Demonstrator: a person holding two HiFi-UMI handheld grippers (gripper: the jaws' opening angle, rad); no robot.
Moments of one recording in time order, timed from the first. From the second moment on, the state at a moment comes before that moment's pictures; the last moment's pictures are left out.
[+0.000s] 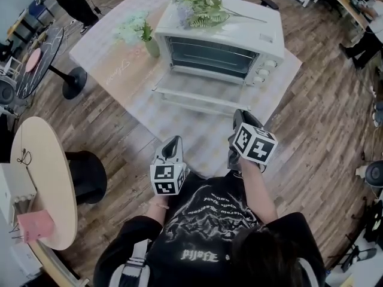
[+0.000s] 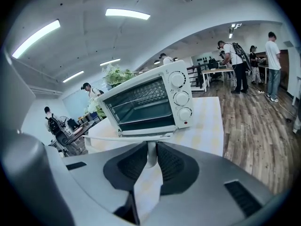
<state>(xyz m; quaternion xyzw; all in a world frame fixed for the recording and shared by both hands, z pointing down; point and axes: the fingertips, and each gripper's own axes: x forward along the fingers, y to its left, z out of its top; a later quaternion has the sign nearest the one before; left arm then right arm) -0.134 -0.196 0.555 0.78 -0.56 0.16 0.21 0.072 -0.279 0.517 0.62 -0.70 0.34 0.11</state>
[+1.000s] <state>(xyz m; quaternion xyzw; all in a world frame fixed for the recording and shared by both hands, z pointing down) -0.168 -0.181 0.567 0.76 -0.59 0.17 0.21 0.062 -0.237 0.608 0.61 -0.66 0.40 0.18</state>
